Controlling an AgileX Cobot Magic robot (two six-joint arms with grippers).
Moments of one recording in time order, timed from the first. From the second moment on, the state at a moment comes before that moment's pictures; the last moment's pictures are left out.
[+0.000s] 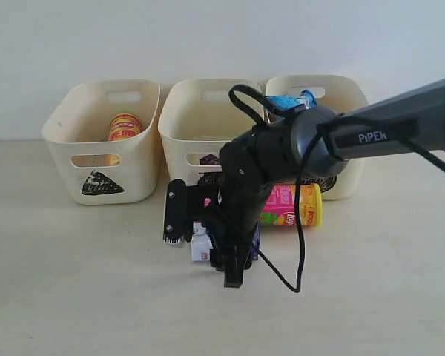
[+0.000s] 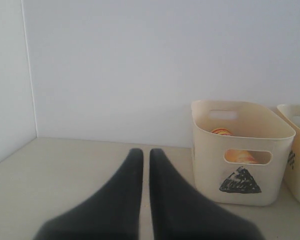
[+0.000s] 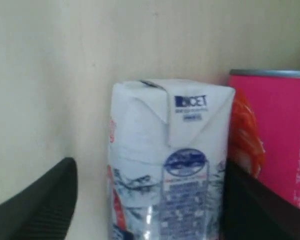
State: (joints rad) left arm 0.15 0.00 0.00 -0.03 0.02 0.01; right arm 0.71 2.12 -1.43 -0.08 0.56 -0.86
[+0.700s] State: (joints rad) left arm 0.15 0.00 0.00 -0.03 0.02 0.01; right arm 0.60 1.92 -1.43 0.06 -0.23 -0.51
